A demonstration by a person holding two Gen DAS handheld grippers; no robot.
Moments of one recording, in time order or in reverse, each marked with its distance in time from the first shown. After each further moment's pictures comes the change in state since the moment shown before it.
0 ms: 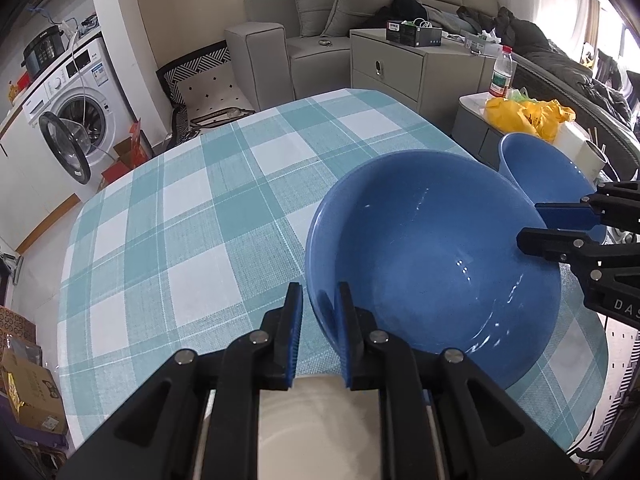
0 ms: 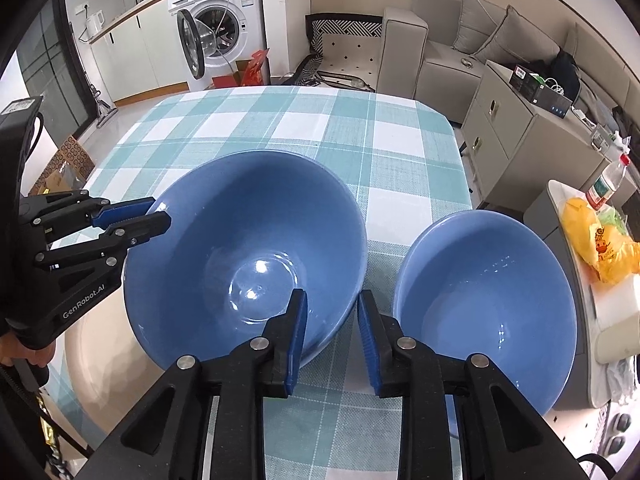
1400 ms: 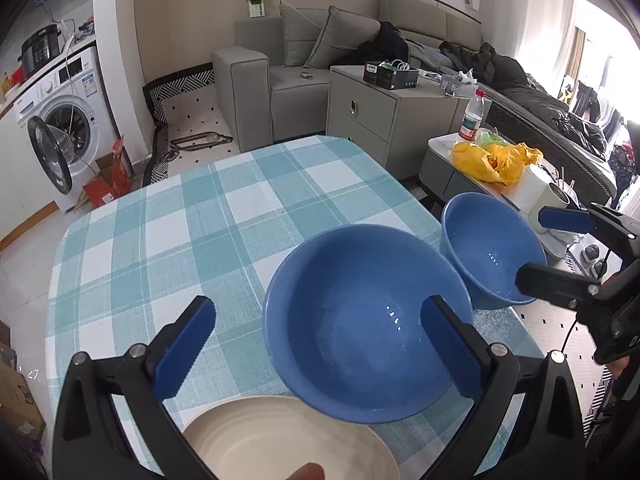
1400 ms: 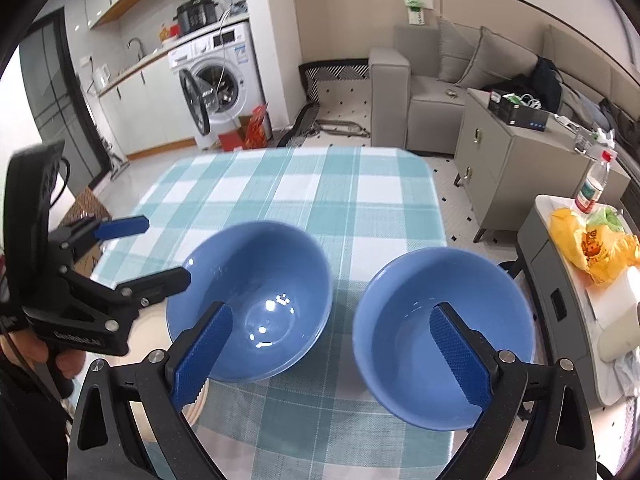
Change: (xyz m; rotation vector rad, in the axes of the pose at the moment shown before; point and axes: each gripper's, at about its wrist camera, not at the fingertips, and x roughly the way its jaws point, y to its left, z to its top) left arm -0.046 -0.013 0.032 -0.040 -0.102 -0.117; right arm -0.075 -0.039 -0.001 0.099 -0.186 0.063
